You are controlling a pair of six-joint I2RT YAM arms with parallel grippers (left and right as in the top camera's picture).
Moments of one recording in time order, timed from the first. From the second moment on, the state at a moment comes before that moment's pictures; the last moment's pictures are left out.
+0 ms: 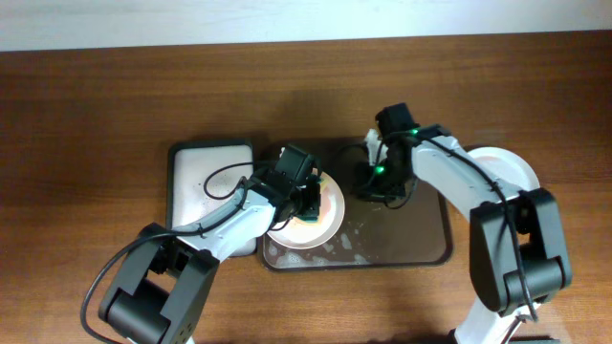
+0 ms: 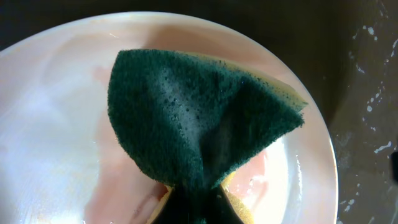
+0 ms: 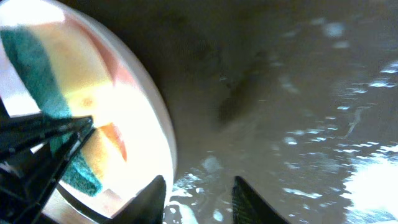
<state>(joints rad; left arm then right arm) -0.57 1.81 1.01 -0.30 0.09 -0.47 0.27 1.89 1.24 -0.82 -0.44 0.28</state>
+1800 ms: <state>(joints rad) -0.61 1.75 0.99 -0.49 0.15 -0.57 0.34 1.96 1.25 -0.81 -0.36 0.48</state>
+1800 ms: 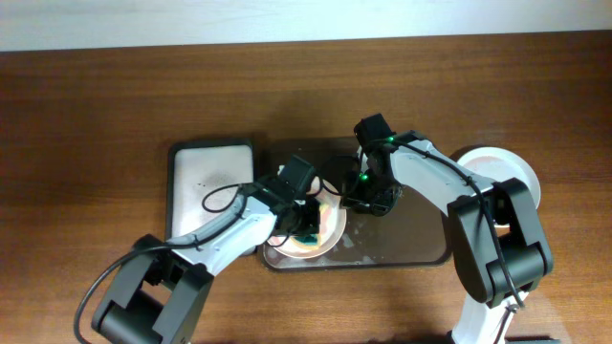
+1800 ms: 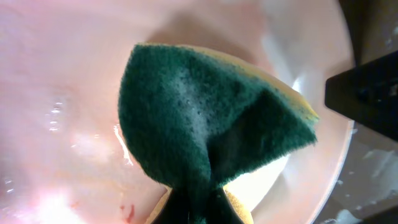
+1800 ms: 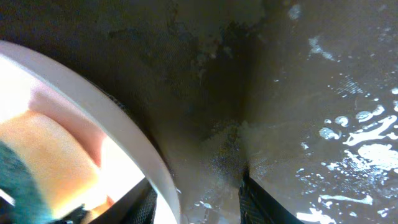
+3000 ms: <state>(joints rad) -0.25 1.54 1.08 -0.79 -0.24 -0.53 0.26 1.96 1.25 -0.88 -0.28 0.46</state>
